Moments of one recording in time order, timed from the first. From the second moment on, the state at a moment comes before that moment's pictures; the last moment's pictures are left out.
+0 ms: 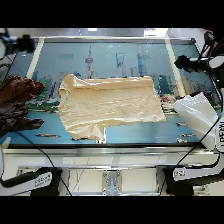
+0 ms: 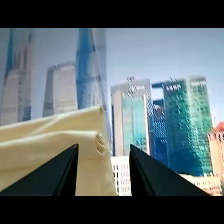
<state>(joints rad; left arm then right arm) 0.05 -1.25 1.60 1.81 -0.98 -1.65 -0.27 -1.52 1.55 -1.12 0.88 1.32</state>
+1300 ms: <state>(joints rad) 0.13 -0.92 0.31 0.86 -0.73 -1.70 -0.33 -1.25 1.24 -0.95 1.05 1.13</state>
